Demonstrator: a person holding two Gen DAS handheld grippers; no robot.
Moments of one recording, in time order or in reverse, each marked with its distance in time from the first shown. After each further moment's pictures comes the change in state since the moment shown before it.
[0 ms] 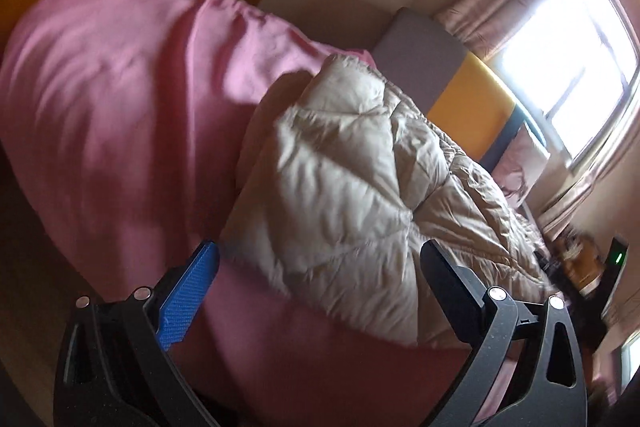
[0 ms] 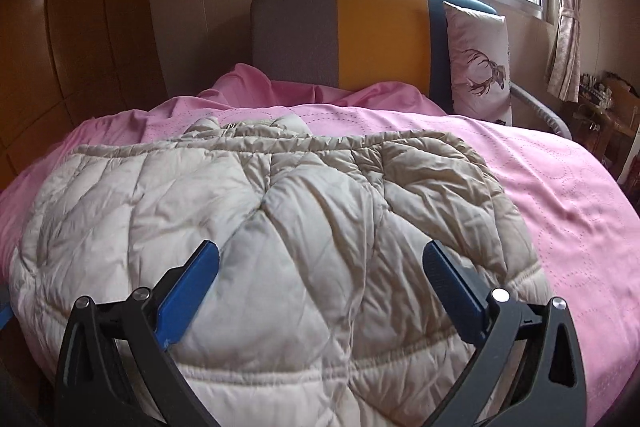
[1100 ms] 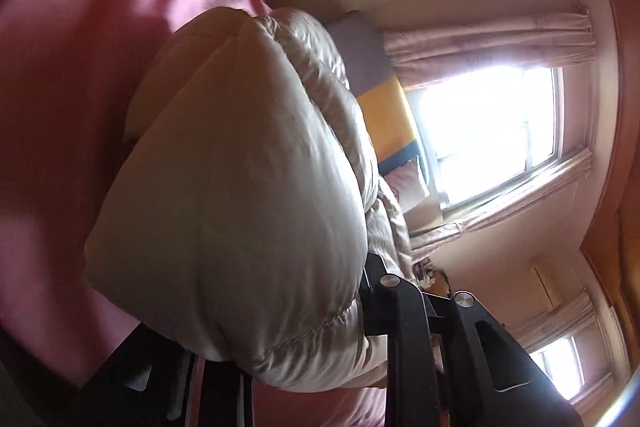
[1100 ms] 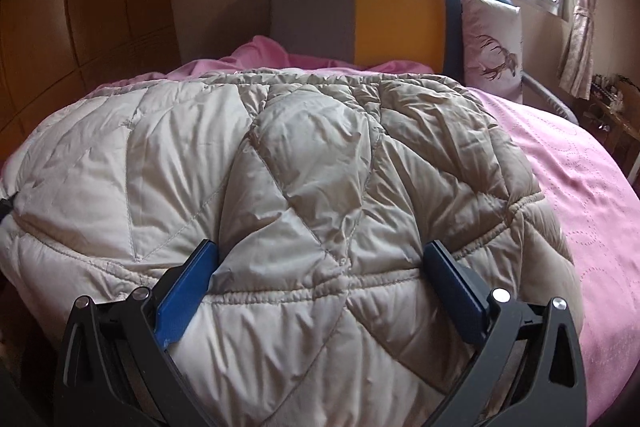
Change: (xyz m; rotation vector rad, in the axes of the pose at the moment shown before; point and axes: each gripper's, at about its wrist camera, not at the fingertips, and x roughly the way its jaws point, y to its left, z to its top) left arm 0.027 0.045 0.000 -0.320 0.079 -0.504; right arm -0.018 0.006 -0.030 -0.029 0.104 0.129
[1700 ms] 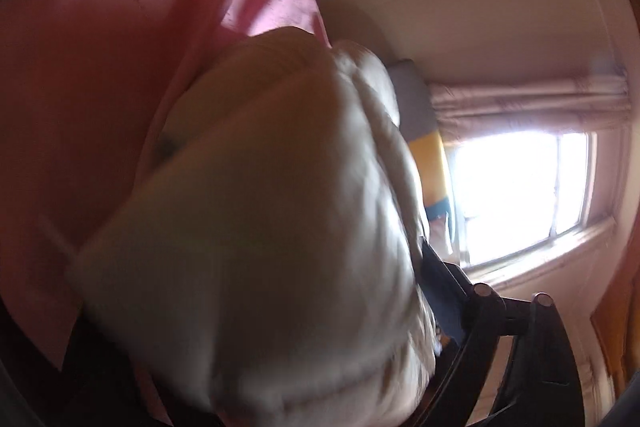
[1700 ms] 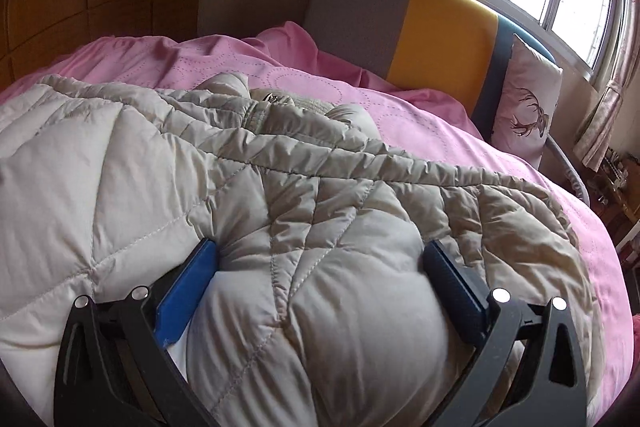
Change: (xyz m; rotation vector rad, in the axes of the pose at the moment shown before) left arm 0.006 0.011 -0.005 -0.156 -0.157 0.132; right arm 0.108 0.072 0.063 -0.202 0.011 -0.118
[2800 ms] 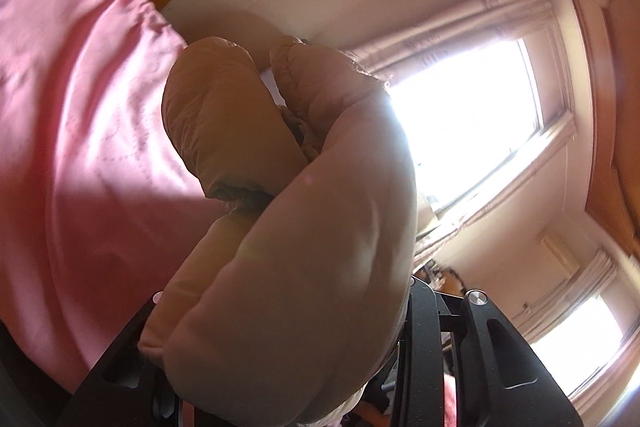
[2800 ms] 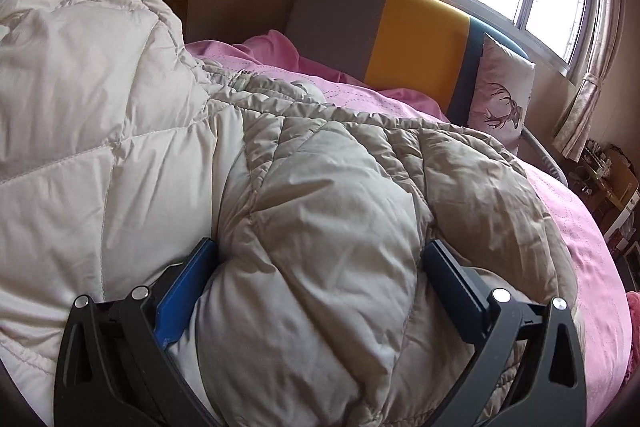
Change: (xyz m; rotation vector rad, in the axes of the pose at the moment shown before) left arm -0.012 -0.119 -0.003 0.397 0.048 -0.167; right arm -0.051 -0.010 -0.050 0.017 -0.038 -0.063
